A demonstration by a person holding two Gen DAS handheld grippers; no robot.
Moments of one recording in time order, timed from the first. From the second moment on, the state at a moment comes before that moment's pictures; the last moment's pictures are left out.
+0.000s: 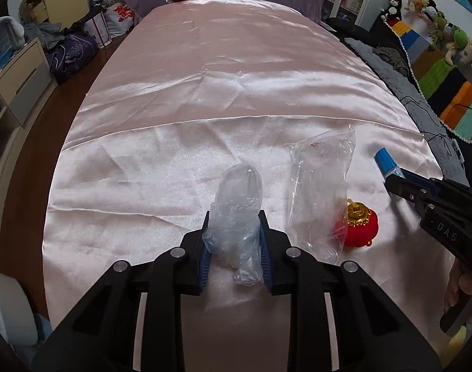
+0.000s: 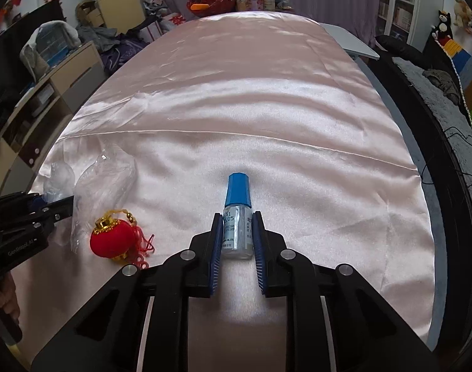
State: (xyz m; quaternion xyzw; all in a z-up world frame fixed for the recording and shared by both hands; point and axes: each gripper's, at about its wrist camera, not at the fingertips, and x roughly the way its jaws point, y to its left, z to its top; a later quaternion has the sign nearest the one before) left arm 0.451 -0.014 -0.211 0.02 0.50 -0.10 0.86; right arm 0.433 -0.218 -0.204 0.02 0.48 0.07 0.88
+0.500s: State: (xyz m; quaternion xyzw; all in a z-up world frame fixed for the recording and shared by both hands) left arm 0.320 -0.009 -0.173 0.01 0.49 -0.11 0.87; right arm 0.319 -0.230 -0.156 0.05 0.46 0.09 0.88
